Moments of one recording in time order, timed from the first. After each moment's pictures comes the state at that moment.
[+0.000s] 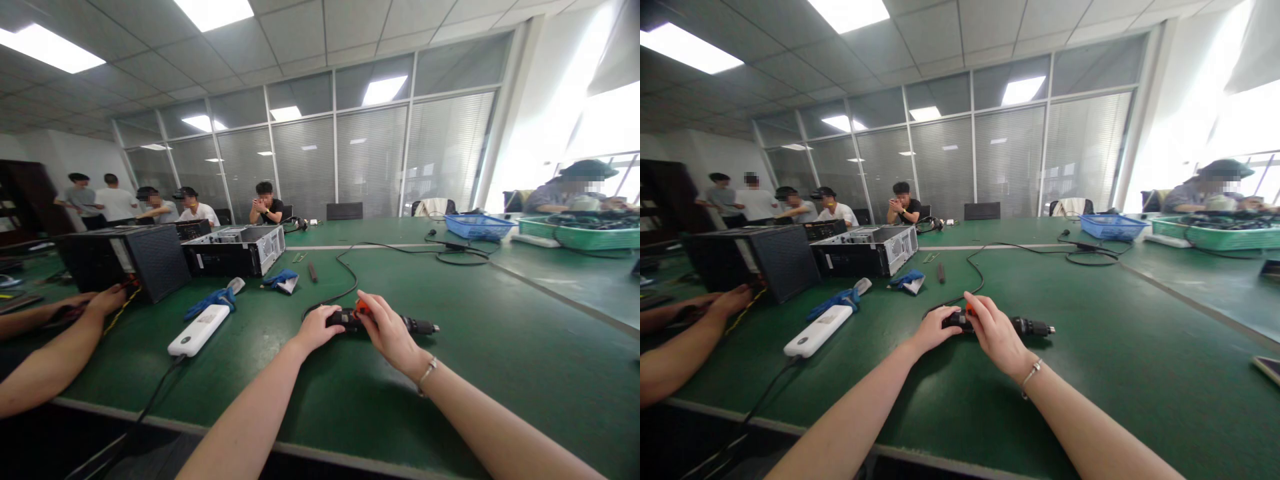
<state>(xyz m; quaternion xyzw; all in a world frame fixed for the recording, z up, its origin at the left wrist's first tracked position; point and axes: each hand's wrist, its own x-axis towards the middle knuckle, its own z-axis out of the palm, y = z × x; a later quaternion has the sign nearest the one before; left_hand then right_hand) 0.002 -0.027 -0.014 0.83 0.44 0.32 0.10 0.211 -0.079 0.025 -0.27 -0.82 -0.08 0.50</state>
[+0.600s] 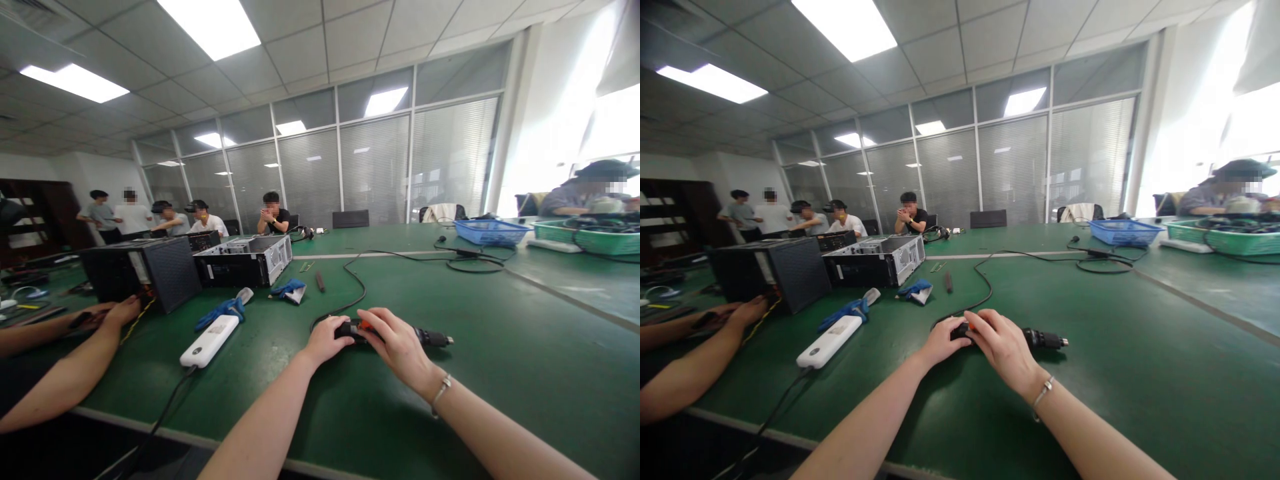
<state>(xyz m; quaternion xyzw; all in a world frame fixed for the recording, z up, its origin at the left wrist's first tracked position) 0.001 -0.031 -0.011 0.83 0.44 0.32 0.11 0.205 -0.090 0.035 -0.29 -0.83 -0.14 0.46</state>
